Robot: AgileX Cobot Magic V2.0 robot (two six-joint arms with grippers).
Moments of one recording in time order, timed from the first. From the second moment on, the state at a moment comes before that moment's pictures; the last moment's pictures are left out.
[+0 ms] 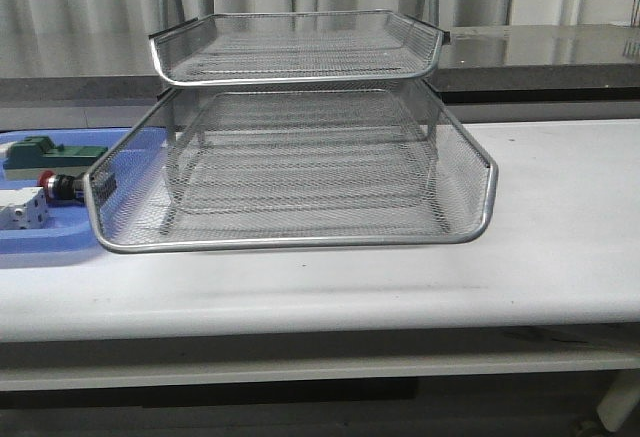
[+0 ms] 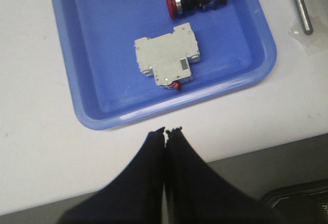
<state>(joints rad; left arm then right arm) 0.01 1.42 -1.25 0.07 0.94 0.26 0.18 0.54 -0.84 -0.05 1.16 0.11</state>
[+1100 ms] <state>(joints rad) -0.02 1.59 -1.35 -0.06 0.94 0.67 0.18 0.54 -0.84 -0.05 1.16 0.11</state>
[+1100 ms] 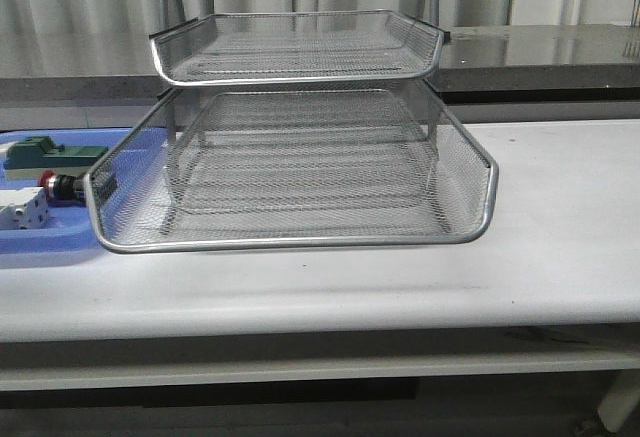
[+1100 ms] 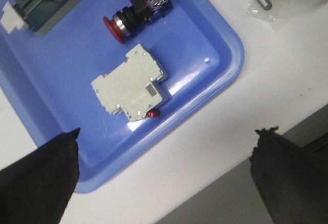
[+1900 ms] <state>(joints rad) -0.09 2.16 -1.88 0.09 1.03 0.85 0.18 0.54 -0.84 -0.05 1.16 0.11</state>
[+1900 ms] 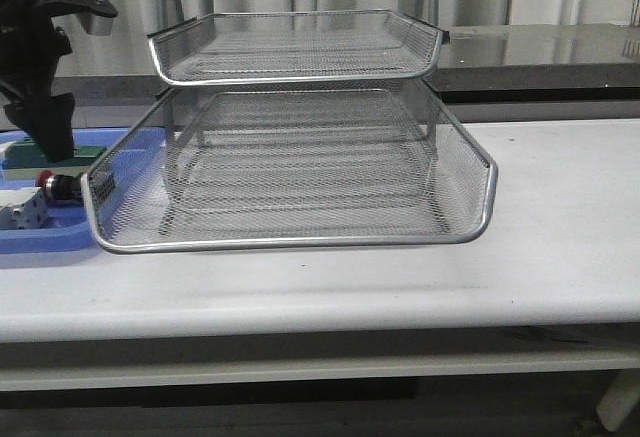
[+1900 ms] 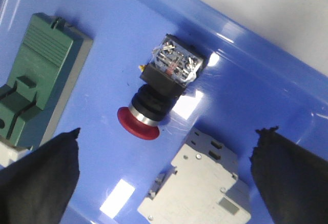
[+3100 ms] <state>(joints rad) -0.10 2.37 -1.97 0.09 0.91 0.91 0.18 0.54 -0.84 -0.05 1.16 0.11</state>
